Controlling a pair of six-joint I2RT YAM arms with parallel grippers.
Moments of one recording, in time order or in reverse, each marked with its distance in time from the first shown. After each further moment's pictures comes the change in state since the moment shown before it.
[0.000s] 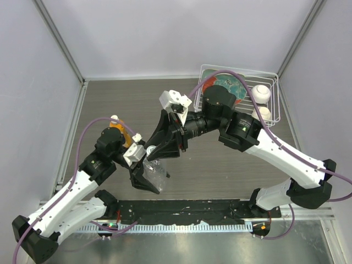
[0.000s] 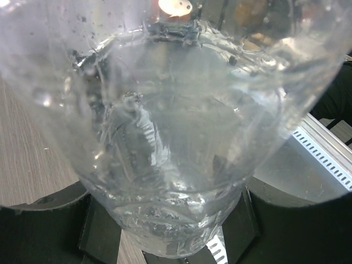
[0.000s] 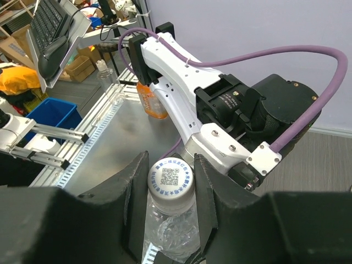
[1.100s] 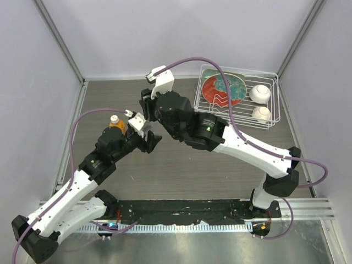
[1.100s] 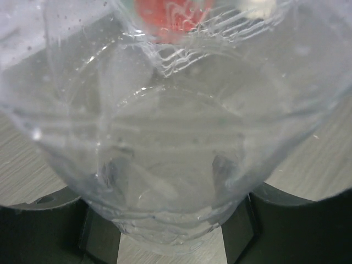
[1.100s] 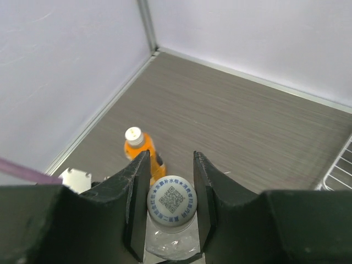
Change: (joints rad) left arm 0.004 0.003 0.026 -0.066 -1.293 0.003; right arm 0.139 0.263 0.264 -0.168 1.453 0.084
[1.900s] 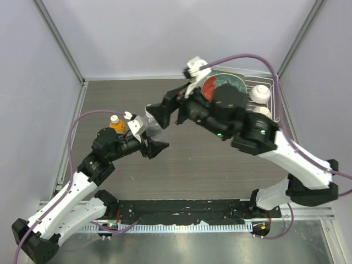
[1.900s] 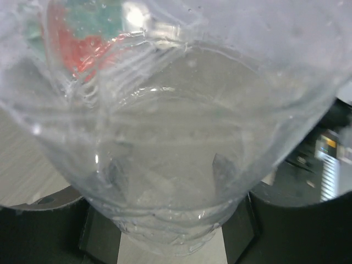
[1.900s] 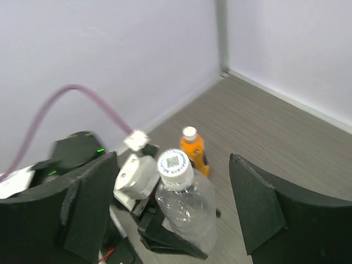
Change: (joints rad) left arm 0.015 -0.027 -0.024 0.116 0.226 -0.070; right arm 0.007 -0.195 -0.010 -0.065 -0.203 -0.002
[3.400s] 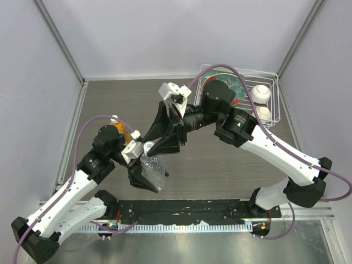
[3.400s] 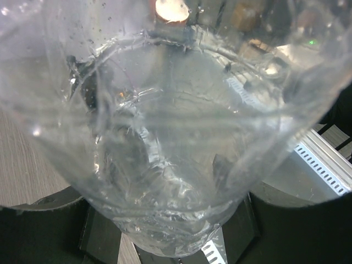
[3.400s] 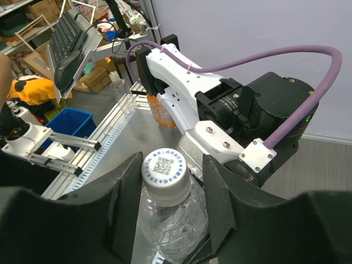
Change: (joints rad) left arm -0.003 0.029 0.039 -0.059 1.082 0.011; right arm -0.198 -0.039 -0.257 0.353 -1.341 0.031
